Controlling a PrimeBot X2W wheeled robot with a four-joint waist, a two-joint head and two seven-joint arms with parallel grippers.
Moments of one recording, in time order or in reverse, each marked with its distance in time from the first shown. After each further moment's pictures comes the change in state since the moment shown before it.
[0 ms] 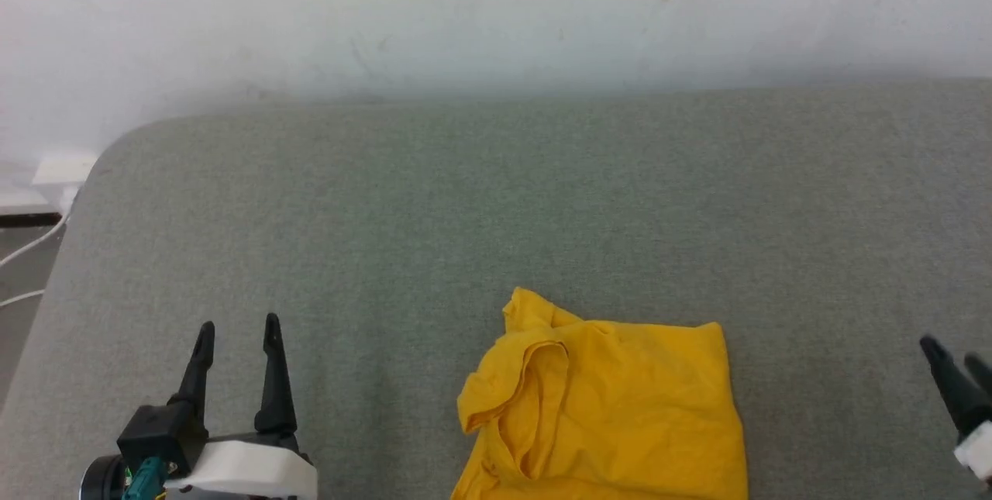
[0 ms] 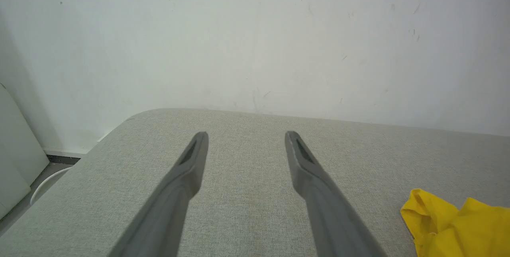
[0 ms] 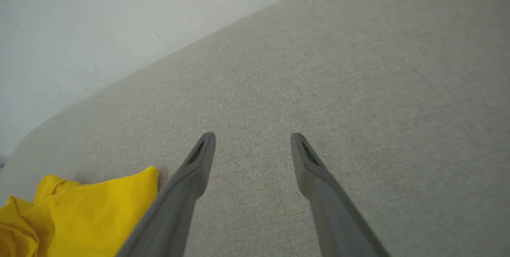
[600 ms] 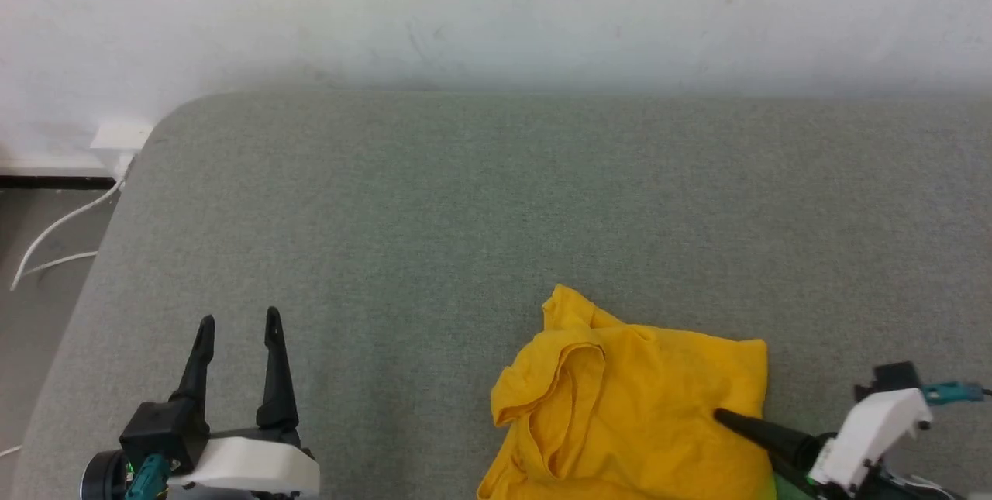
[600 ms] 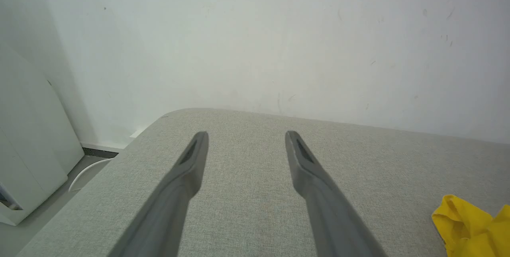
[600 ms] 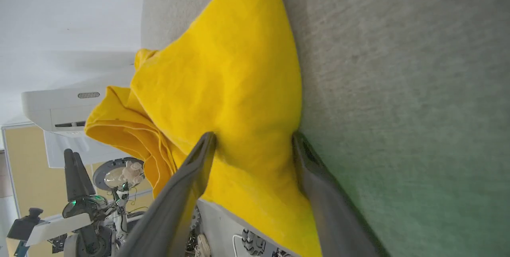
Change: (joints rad) left arm -0.008 -0.017 0.012 -0.007 0.028 -0.001 -0.001; right arm -0.099 0.174 0.082 0.272 0.396 0.000 0.502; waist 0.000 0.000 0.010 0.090
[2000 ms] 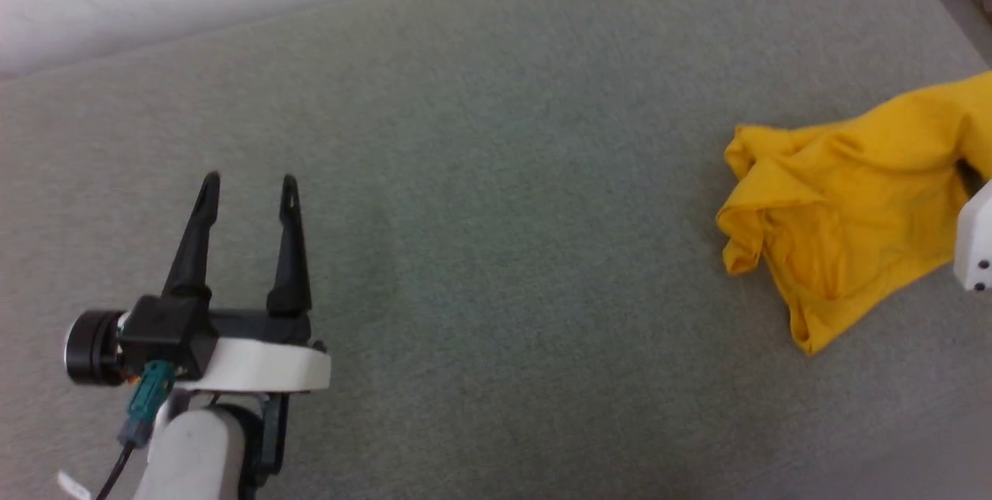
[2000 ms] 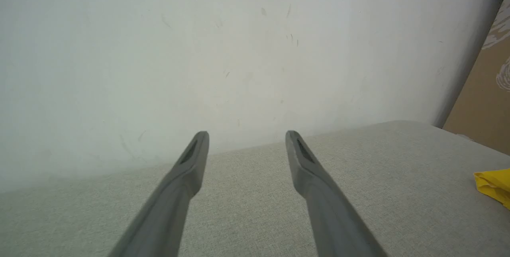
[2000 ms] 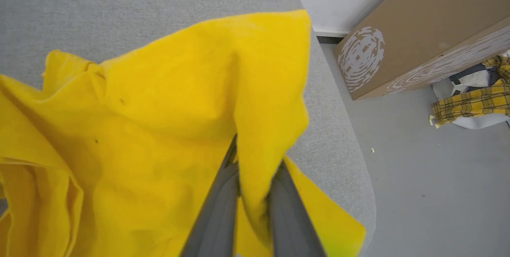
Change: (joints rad) left arm -0.204 0.042 -0.053 -0.101 0.093 -0.018 0.020; right arm -0.505 -0.418 0.305 0.240 -0.777 0.002 -0.569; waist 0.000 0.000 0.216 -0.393
